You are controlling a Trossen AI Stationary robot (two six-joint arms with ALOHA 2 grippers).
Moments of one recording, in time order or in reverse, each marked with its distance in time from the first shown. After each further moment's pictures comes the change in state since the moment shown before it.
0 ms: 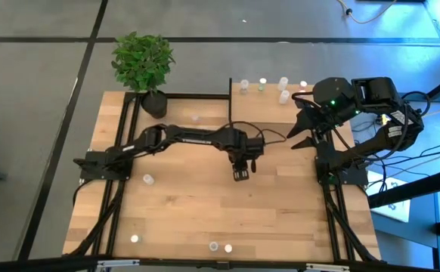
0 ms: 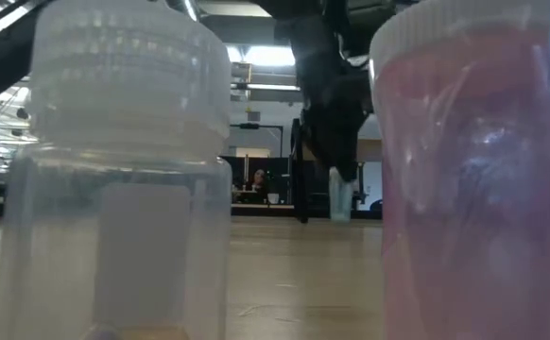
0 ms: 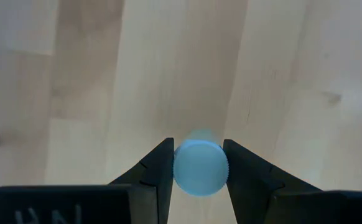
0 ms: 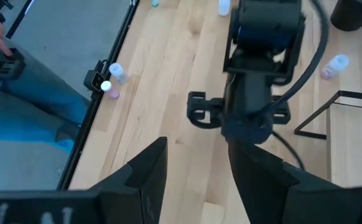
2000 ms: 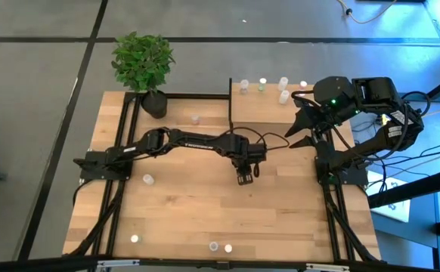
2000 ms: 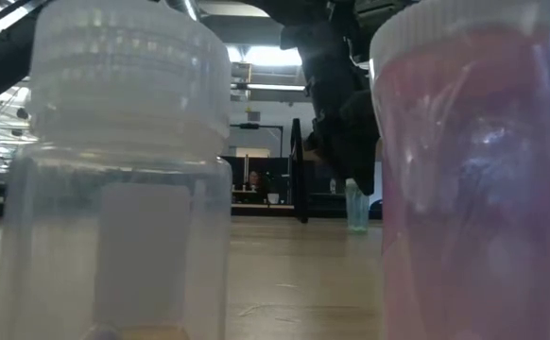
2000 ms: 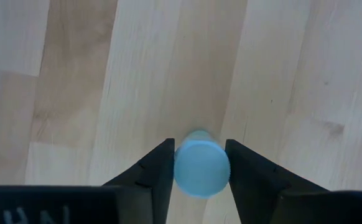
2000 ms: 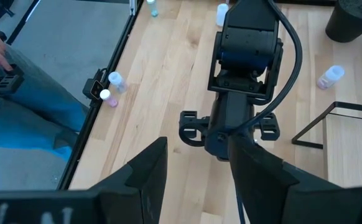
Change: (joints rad) left arm -0.032 0.034 -0.003 0.092 -0.045 -0.052; right arm 0.000 0.000 0.000 0.037 0.000 0.002
